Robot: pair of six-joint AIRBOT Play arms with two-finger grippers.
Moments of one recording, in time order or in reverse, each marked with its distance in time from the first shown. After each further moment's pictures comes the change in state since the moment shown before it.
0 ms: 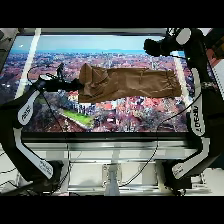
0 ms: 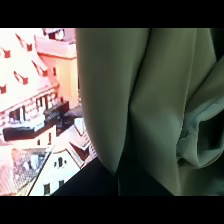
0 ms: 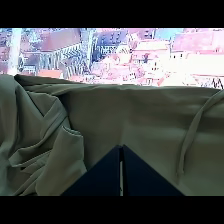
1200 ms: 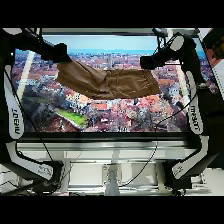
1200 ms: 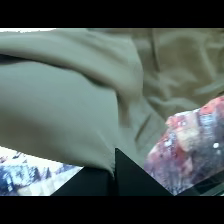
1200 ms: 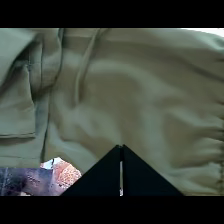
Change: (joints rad) left arm -0.089 0.221 0.689 0.523 -0.649 -0.530; right arm 0.006 -0.029 -0.105 0.093 0.132 -0.220
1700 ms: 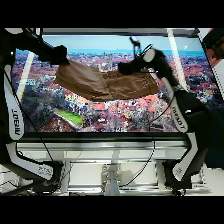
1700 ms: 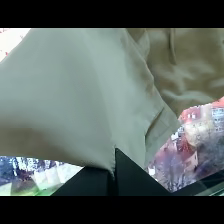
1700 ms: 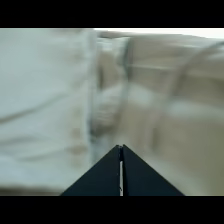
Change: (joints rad) left arm -0.020 0.008 0.010 0.048 -0.041 -0.025; right arm 0.214 -0.144 -0.025 0.084 -0.282 0.052
